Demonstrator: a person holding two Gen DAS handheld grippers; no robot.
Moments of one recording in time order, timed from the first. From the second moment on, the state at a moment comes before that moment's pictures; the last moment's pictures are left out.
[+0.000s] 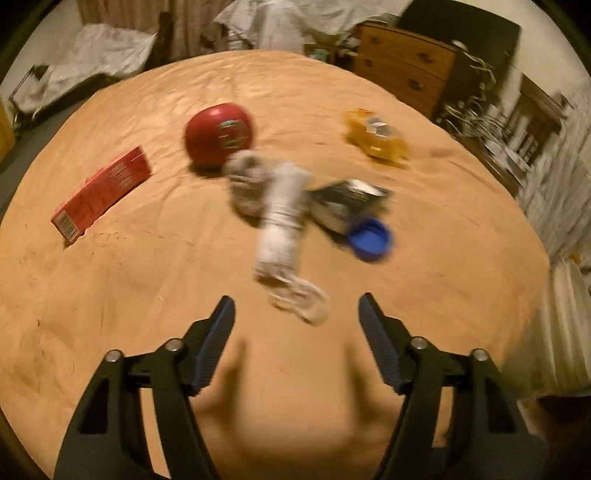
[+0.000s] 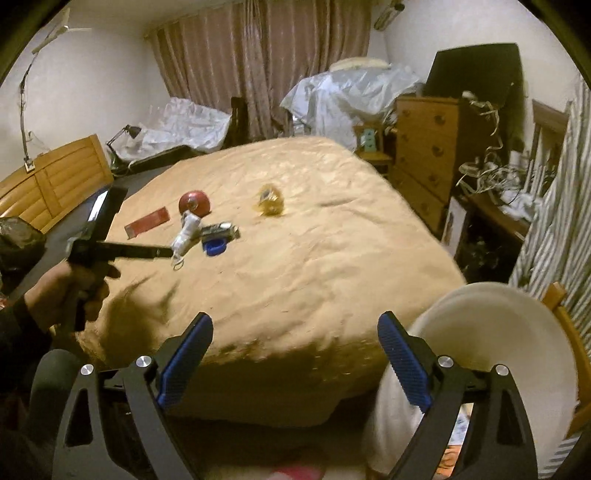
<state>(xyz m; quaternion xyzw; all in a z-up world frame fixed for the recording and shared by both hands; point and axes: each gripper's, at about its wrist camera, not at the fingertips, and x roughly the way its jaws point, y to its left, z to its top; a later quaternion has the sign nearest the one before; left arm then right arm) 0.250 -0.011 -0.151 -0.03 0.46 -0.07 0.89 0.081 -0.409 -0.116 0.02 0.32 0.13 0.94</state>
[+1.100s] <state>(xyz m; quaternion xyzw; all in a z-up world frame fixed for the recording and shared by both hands) 0.244 0.046 -0.185 0.00 0.49 -0.06 0.87 0.285 -0.231 -0.204 -0.01 0.40 0.28 0.87</state>
